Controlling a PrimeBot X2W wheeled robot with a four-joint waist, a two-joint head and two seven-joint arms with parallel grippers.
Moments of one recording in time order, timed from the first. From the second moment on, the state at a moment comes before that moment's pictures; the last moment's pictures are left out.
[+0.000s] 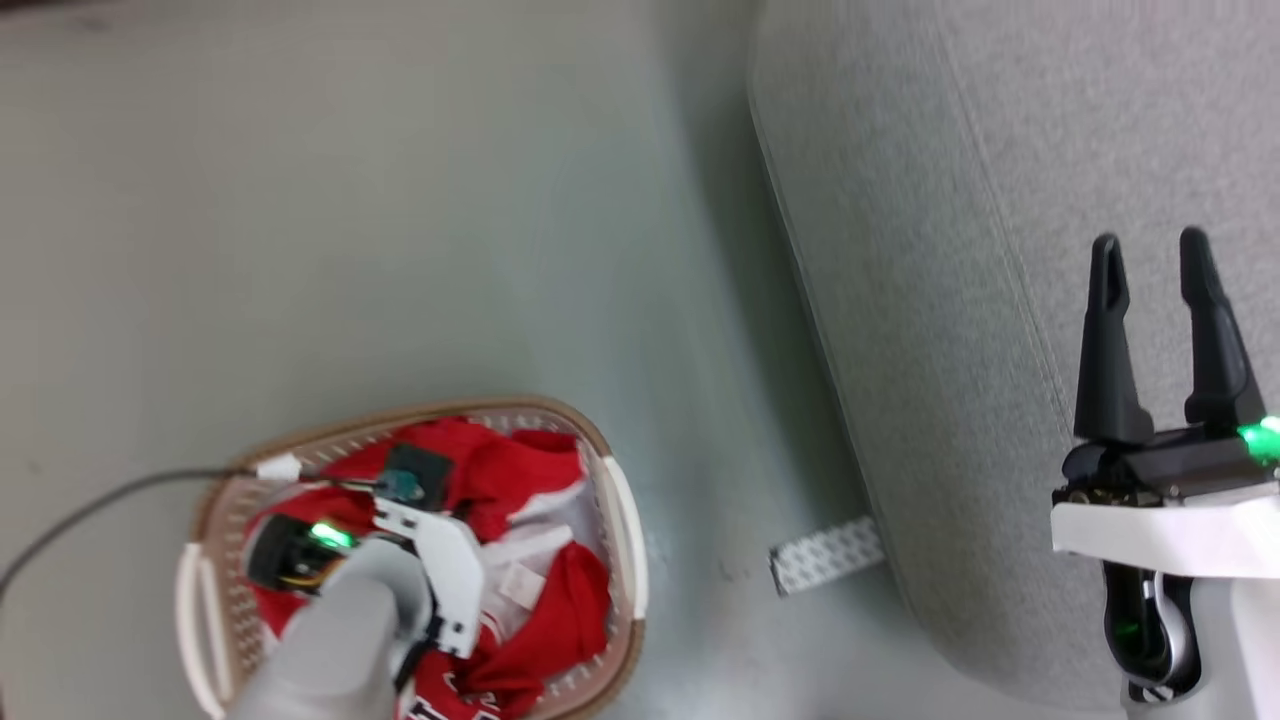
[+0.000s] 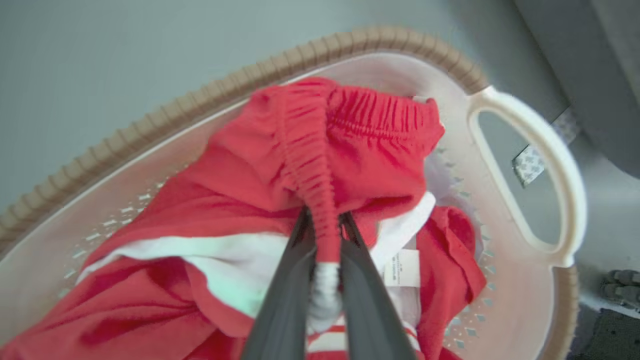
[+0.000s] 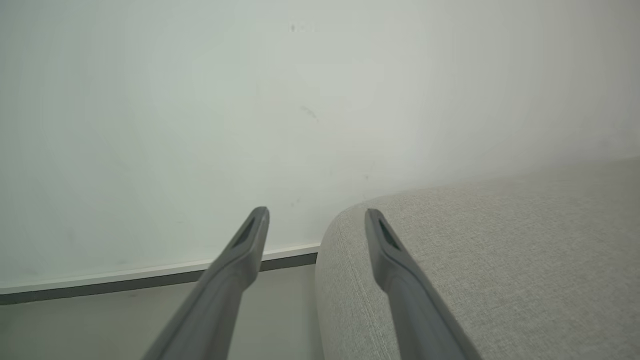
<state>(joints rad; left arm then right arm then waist) -0.75 0.14 -0.51 1.17 -0.18 -0.11 -0.05 -0.36 -0.05 0.05 -0.02 0.40 0.13 -0.26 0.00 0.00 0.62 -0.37</state>
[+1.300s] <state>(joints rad) -0.52 0.19 -0.54 0.13 -0.42 -0.02 0.05 -0.11 -0.05 0.23 0.08 0.31 0.13 -0.26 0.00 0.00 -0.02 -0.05</state>
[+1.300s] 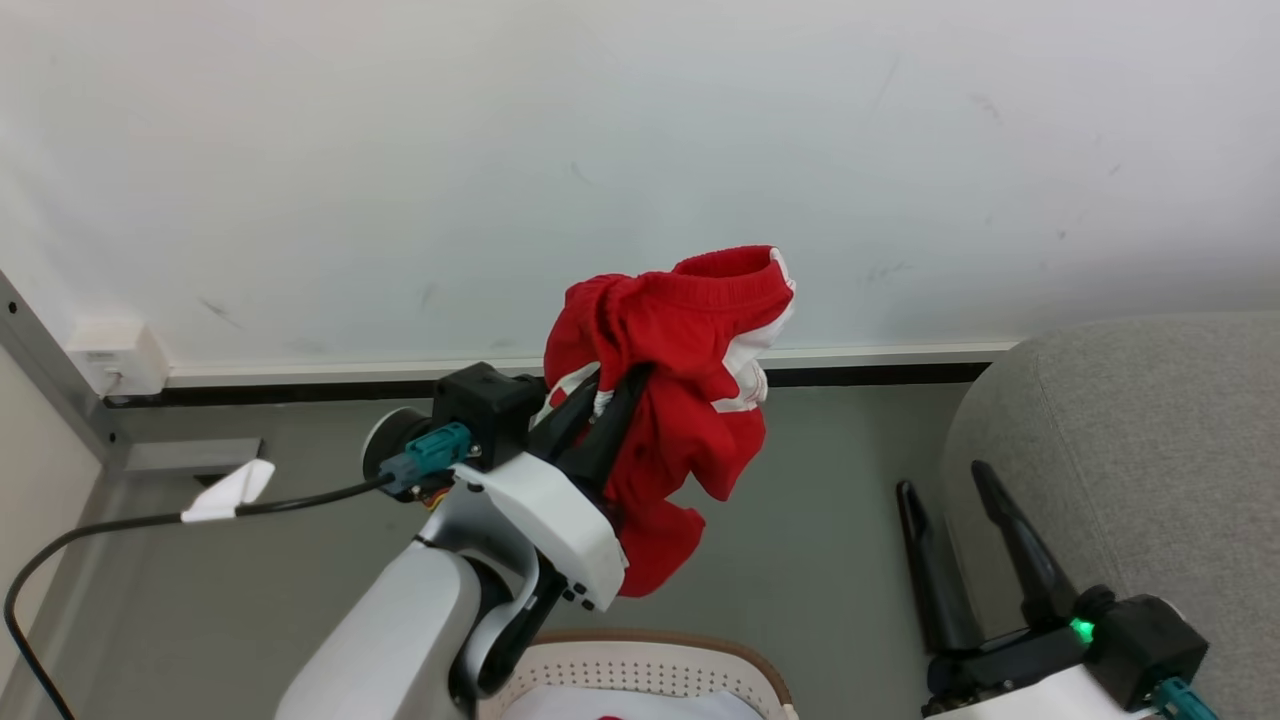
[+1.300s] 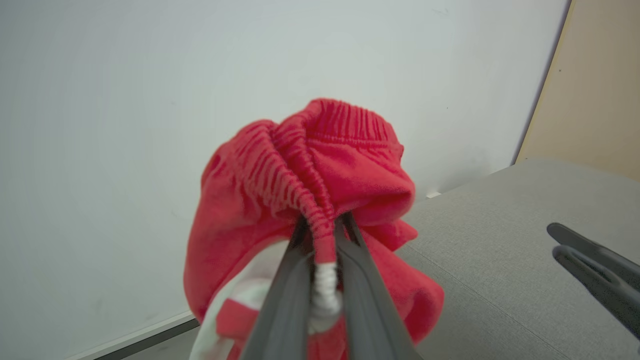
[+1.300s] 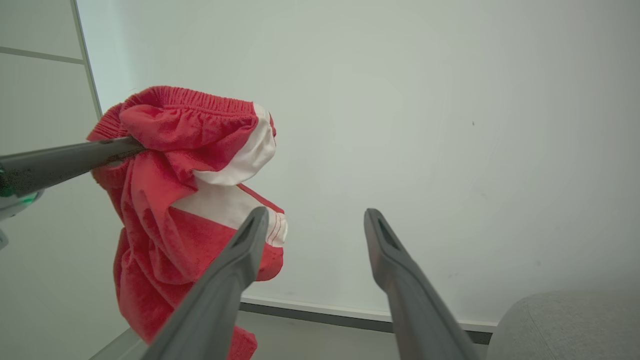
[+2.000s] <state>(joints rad) -0.45 0.11 -0.66 0.10 -0.46 -0.04 0.08 -0.30 -0.08 0.58 0.34 0.27 0.13 -0.17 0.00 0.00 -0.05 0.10</state>
